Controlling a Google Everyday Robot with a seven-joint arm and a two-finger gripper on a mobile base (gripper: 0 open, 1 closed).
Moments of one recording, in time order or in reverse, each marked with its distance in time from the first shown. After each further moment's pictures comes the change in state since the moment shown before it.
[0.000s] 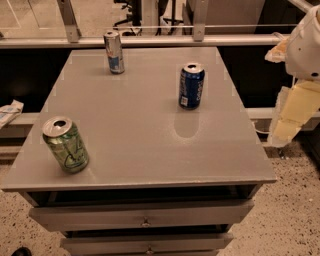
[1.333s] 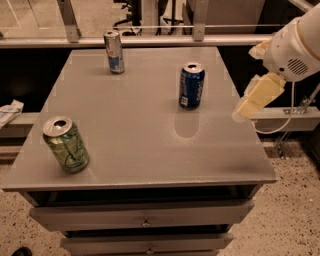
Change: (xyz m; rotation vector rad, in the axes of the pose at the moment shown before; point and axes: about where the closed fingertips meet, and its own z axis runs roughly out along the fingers) arm -0.024 -0.064 0.051 0.048 -0.286 0.153
